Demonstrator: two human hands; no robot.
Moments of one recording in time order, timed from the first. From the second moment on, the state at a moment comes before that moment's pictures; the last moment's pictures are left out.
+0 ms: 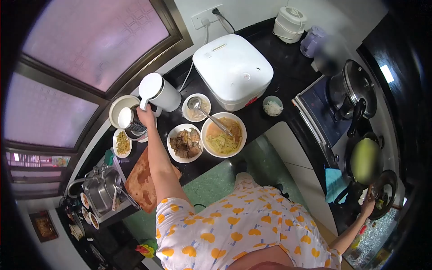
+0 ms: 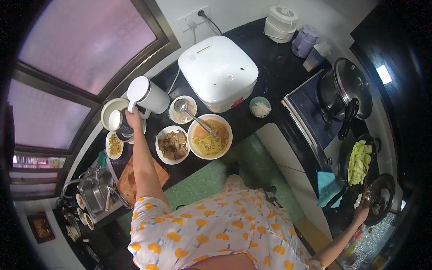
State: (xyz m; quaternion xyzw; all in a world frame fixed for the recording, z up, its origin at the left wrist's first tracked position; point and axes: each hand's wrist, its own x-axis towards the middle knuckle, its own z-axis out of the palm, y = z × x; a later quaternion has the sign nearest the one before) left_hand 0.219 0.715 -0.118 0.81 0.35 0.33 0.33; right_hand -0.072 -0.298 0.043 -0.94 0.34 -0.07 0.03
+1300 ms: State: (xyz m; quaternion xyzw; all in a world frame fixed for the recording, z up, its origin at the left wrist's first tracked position) left_hand 0.156 0.482 0.096 0.71 0.06 0.18 0.68; right_hand -0.094 -0.290 -0.019 -0.62 0.51 -0.07 0.59
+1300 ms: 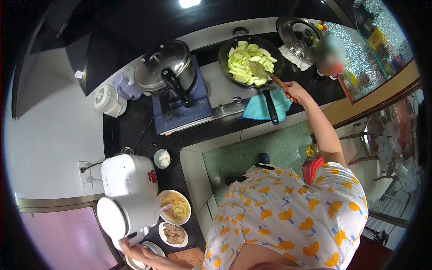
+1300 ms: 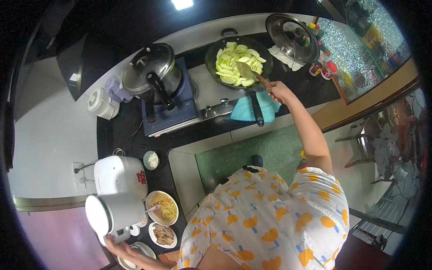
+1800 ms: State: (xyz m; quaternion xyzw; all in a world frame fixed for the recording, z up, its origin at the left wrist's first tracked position) left_hand 0.103 0.032 0.041 0.67 -0.12 -0.17 0.71; right_hand -0.138 -0.331 -0.047 -0.25 0.33 -0.09 0.91
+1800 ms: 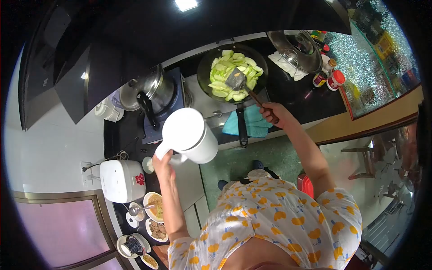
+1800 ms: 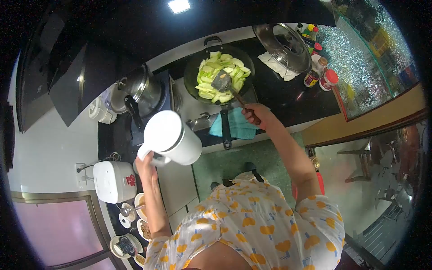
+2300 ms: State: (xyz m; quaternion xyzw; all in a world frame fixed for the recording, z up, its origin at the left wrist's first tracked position) left_hand 0.113 -0.125 0.032 0.78 -0.18 -0.23 0.55; right_hand -0.136 -0.351 -0.072 -0.11 0.24 -0.03 0.96
